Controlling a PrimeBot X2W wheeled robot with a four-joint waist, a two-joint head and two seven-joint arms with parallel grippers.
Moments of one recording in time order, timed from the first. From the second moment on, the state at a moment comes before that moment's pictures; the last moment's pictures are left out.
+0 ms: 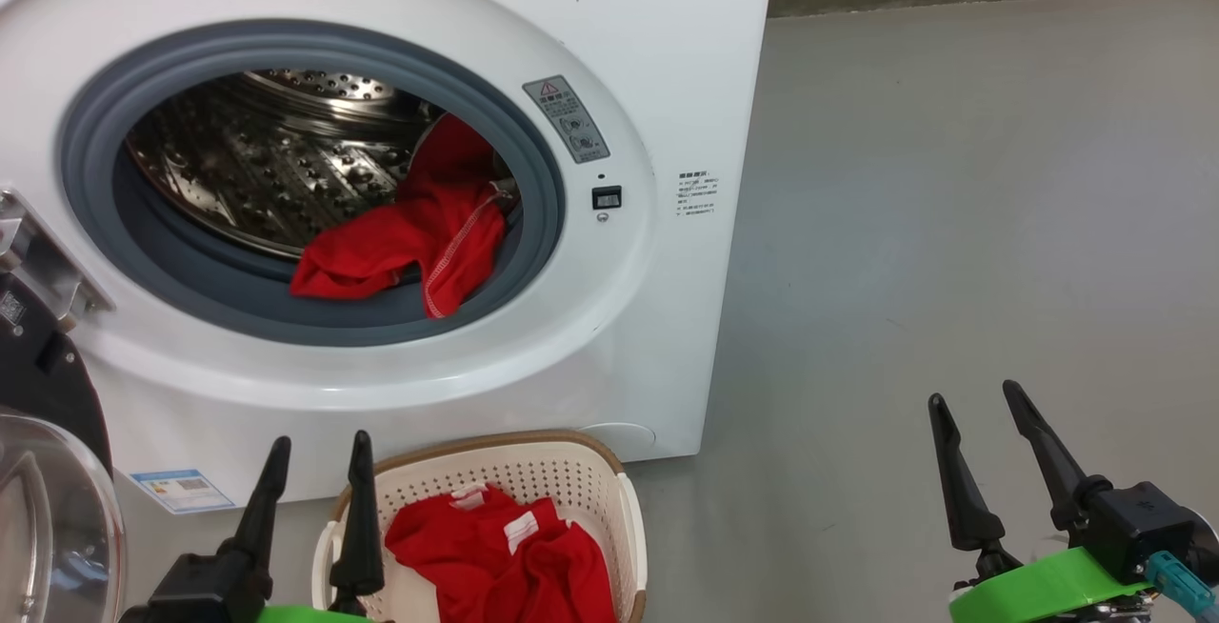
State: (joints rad) left arm -0.04 0.21 -0.23 0.06 -0.40 0.22 -0.25; right arm 0.04 -0.04 -0.04 0.13 0.19 0.12 -0.26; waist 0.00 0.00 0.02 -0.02
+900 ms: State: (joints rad) left arm -0.20 0.21 -0.21 0.14 -0.47 0.17 -0.24; right arm -0.02 -0.04 -0.01 0.11 0.20 0.12 -0.26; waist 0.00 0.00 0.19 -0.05
